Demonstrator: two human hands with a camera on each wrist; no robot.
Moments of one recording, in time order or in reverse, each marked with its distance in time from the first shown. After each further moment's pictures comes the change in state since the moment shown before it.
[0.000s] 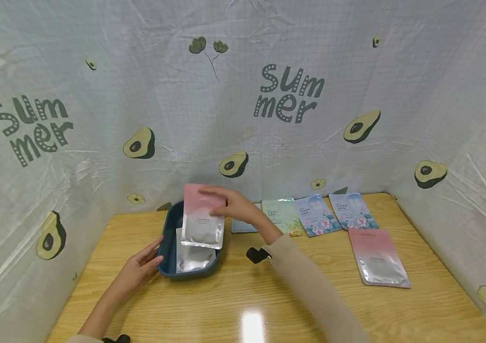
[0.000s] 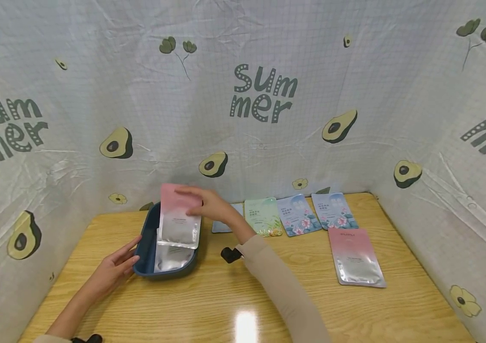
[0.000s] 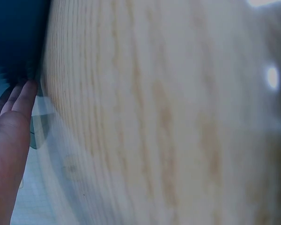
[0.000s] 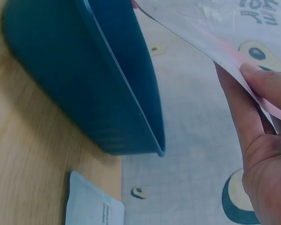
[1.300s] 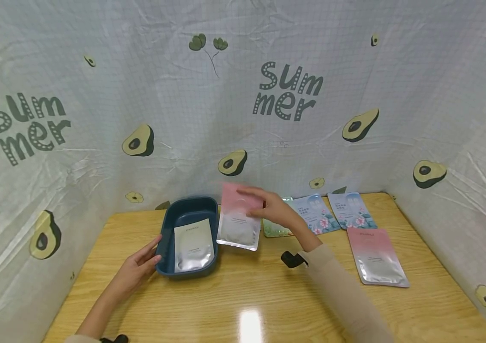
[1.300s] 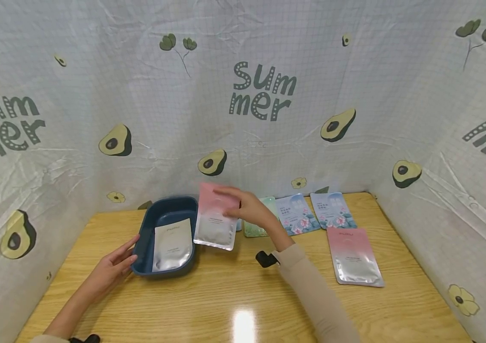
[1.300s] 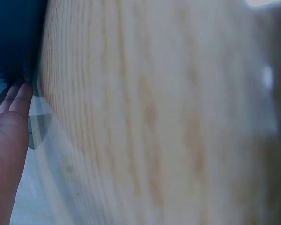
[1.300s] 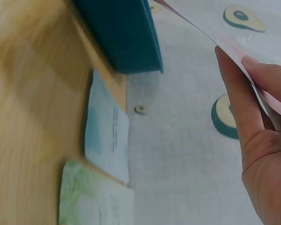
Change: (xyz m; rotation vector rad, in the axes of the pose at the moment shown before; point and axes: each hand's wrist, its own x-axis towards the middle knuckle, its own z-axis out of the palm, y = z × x) left_hand -0.002 -0.005 0.000 0.023 0.007 0.022; right_hand -0.078 0.025 -0.053 -0.028 0.104 0.094
